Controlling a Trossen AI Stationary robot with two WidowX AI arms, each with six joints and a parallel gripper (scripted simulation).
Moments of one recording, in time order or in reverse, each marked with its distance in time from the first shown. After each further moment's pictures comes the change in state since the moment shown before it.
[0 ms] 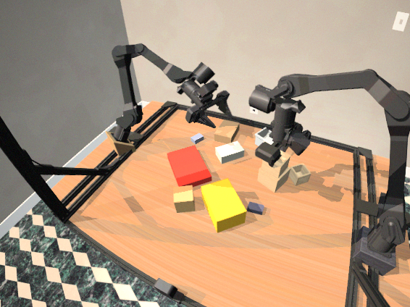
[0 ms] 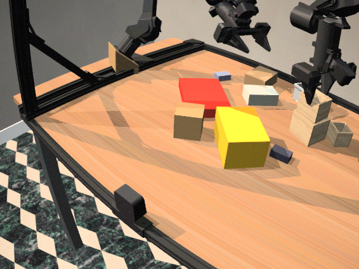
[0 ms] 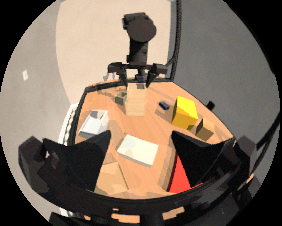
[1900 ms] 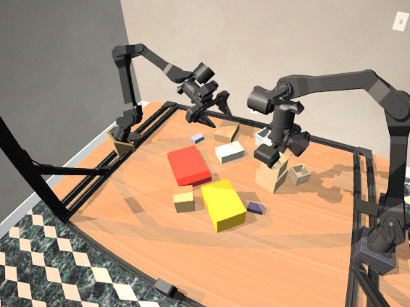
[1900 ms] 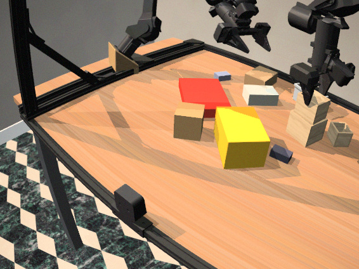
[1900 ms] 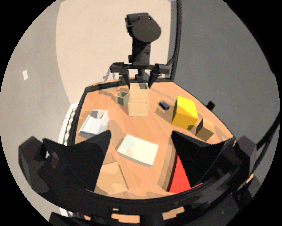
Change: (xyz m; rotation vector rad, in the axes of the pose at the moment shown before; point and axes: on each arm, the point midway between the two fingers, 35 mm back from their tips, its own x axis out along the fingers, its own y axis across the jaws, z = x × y) left arm 0.000 0.000 0.000 -0.001 0.001 0.000; right arm 0.000 -0.008 0.000 -0.019 0.002 -0.007
